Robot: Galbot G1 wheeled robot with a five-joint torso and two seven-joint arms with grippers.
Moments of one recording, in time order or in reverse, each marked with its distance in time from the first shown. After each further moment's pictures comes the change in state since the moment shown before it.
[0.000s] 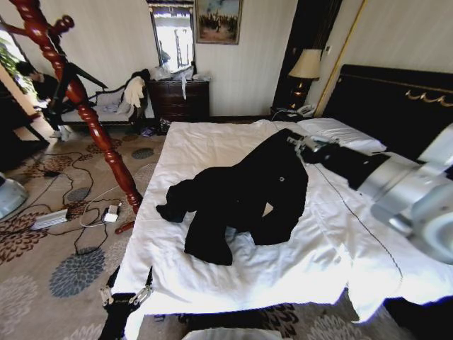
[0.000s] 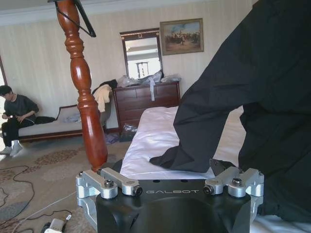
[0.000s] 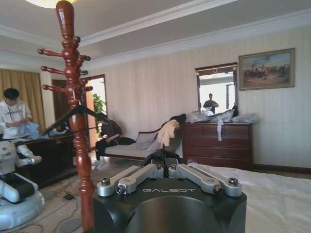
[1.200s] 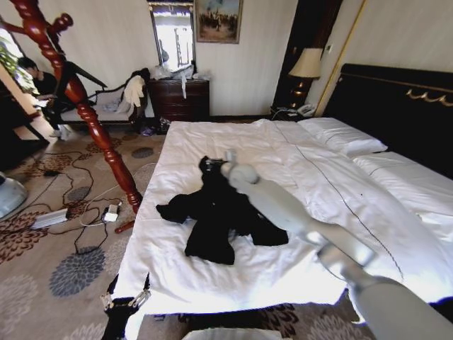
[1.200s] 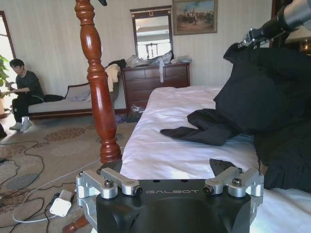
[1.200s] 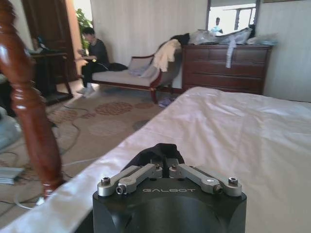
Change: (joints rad) left arm -0.096 0.019 -0.009 0.125 -0.065 0.051 0.000; right arm 0.889 1.014 -1.328 -1.335 -0.903 0.063 -0.194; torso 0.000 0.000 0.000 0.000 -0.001
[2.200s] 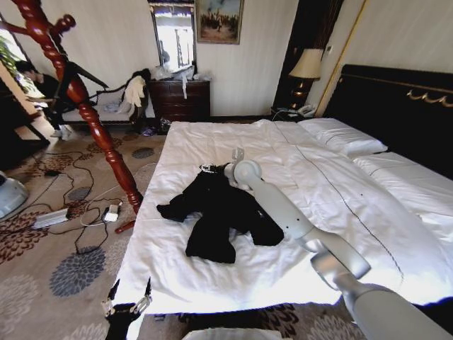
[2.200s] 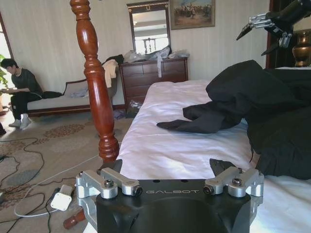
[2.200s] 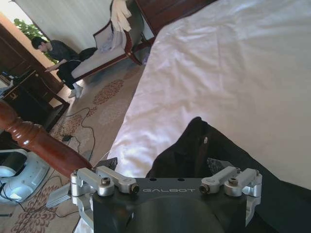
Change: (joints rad) left arm 0.031 -0.017 0.018 0.013 0.035 -0.023 -0.008; right arm -0.133 -0.028 0.261 0.178 0.588 -0.220 0.368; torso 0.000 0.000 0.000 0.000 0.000
